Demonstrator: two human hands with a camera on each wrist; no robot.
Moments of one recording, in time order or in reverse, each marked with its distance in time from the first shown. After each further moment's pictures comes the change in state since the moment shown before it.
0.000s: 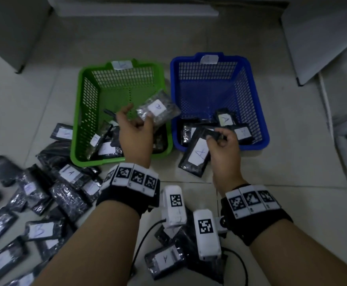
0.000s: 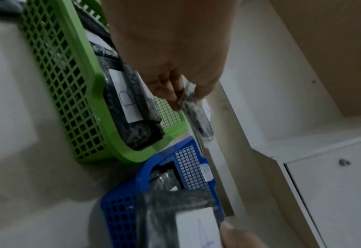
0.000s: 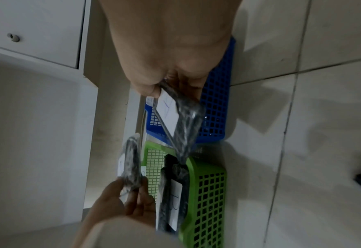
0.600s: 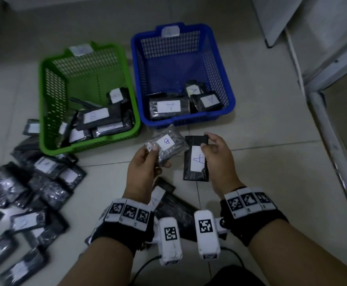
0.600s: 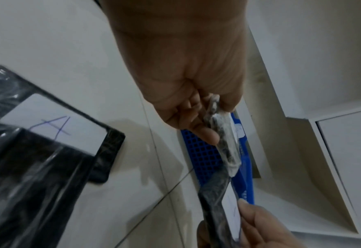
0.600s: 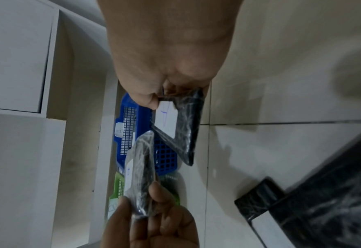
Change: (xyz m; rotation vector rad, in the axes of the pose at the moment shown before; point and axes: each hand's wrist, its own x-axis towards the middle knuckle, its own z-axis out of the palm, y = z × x) left_hand -0.138 -0.041 0.006 -0.246 -0.451 -0.411; right_hand -0.043 0.049 -0.098 -0.060 -0.037 0.137
